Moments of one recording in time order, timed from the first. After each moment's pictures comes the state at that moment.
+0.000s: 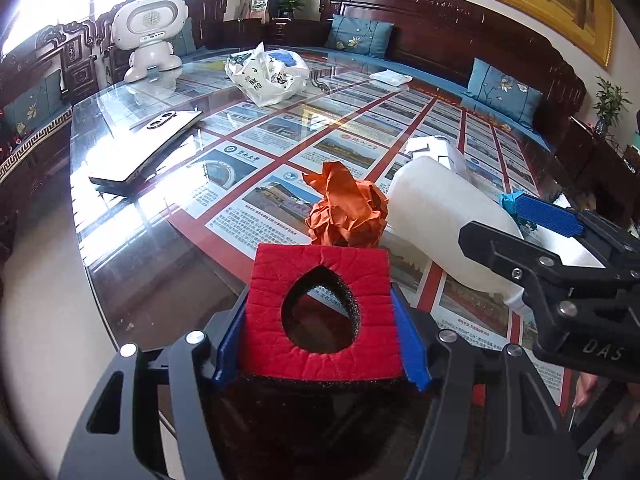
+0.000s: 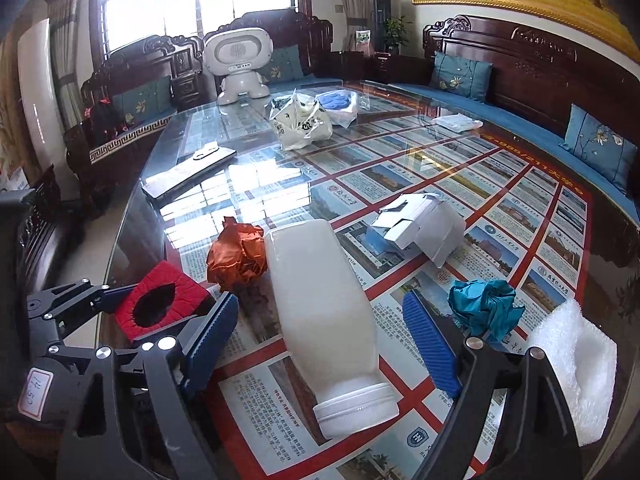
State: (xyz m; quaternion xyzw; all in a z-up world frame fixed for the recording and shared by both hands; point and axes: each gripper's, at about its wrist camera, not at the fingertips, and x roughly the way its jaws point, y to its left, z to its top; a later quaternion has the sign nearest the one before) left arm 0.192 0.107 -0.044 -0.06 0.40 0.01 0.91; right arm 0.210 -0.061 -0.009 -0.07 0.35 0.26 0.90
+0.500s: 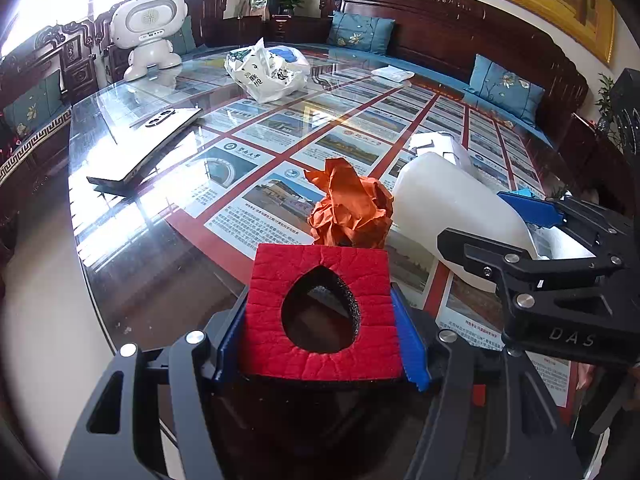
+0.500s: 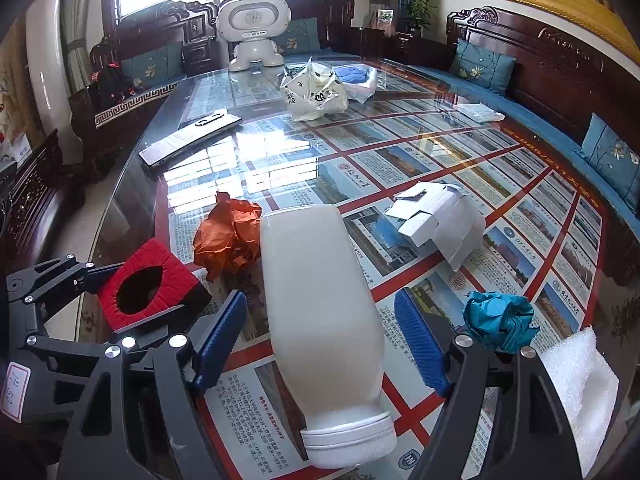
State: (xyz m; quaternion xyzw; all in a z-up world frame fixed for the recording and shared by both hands) left arm 0.197 0.108 -0.047 -0.05 0.41 0.01 0.91; right arm 0.226 -0.048 -0.020 -0.12 0.38 0.28 0.87
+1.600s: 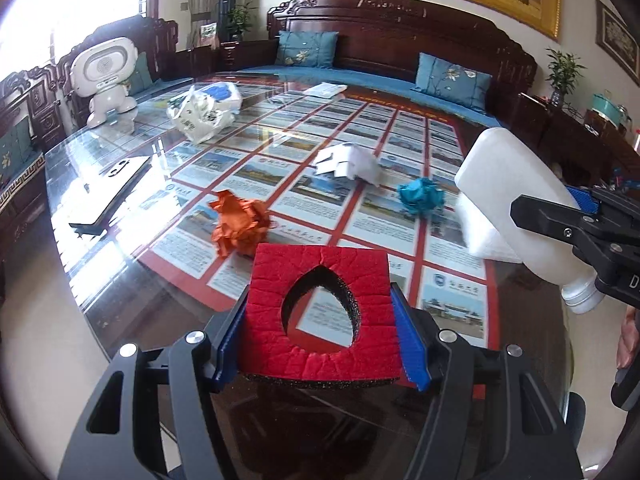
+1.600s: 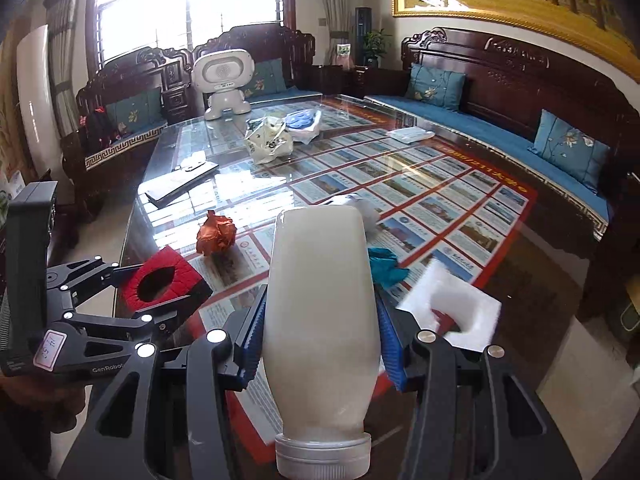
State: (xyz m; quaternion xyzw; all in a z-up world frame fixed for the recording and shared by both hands) left arm 0.152 0.032 -0.007 0.00 0.38 -0.07 0.92; right arm 0.139 -0.168 0.049 -0.07 0.33 0.23 0.91
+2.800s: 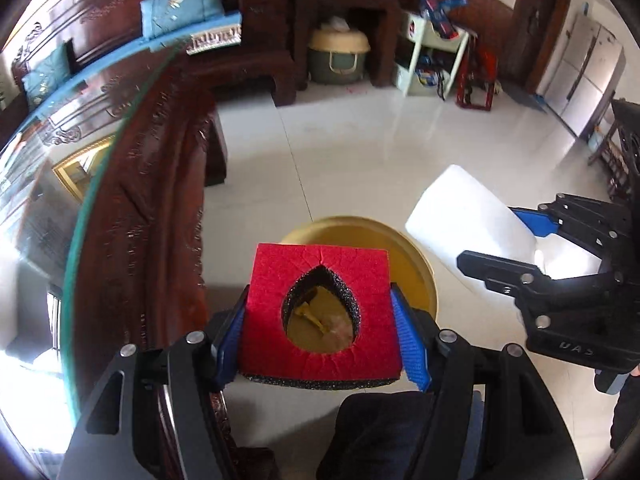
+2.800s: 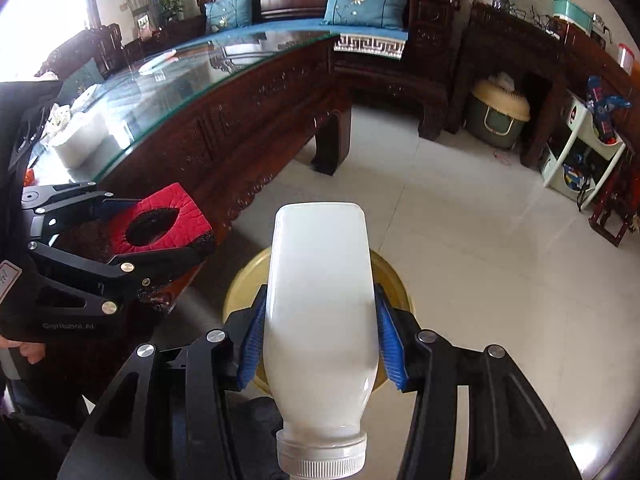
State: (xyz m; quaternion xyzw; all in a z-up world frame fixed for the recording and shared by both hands) left arm 0.106 -0.403 -0.078 0.19 0.46 -0.37 0.79; right arm 0.007 -0.534 -0.061 0.05 0.46 -0.04 0.88
